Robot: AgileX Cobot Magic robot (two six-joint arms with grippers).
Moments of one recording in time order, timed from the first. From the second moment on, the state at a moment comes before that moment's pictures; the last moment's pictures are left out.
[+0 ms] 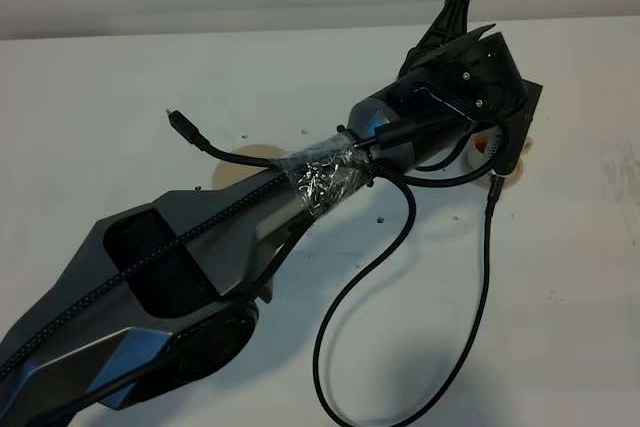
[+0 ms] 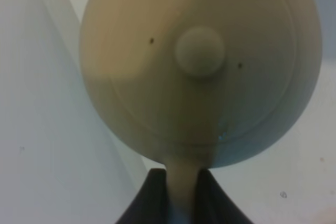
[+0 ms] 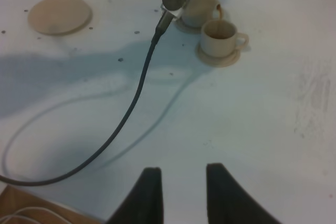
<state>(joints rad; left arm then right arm) -0.91 2.53 -2.37 0.69 1.03 0.77 0.12 0.00 -0.54 0.28 1.15 -0.31</state>
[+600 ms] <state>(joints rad) -0.91 2.53 -2.37 0.71 1.04 0.77 0.12 0.00 -0.54 0.28 1.15 -0.31</state>
